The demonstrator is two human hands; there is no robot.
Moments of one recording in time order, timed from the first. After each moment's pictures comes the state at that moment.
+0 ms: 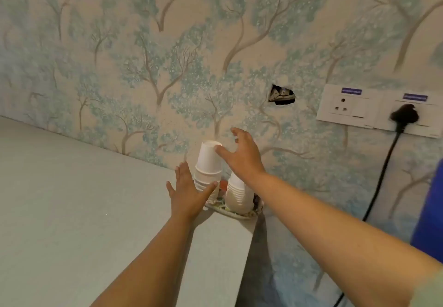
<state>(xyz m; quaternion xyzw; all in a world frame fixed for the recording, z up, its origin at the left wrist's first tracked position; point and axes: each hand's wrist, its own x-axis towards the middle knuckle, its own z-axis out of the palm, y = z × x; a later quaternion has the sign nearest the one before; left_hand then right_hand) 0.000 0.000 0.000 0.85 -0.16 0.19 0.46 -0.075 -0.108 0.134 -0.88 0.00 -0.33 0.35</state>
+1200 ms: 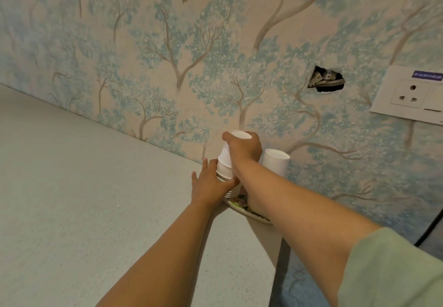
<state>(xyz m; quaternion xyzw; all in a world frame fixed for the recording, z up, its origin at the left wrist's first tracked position) 0.028 -0.011 0.005 0.83 -0.18 0.15 0.51 0.021 -0.077 0.100 -0.72 0.19 -0.30 0.60</state>
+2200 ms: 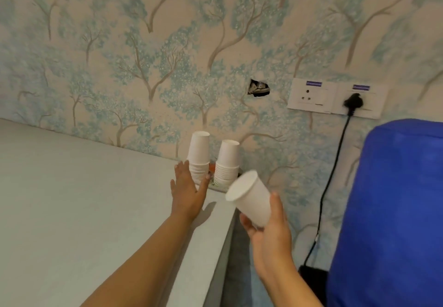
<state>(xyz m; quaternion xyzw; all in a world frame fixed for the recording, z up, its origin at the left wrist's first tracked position) -0.099 0.017 0.007 0.79 -0.21 0.21 0.54 -0.273 -0.064 0.046 -0.39 0.19 -0.35 0.83</state>
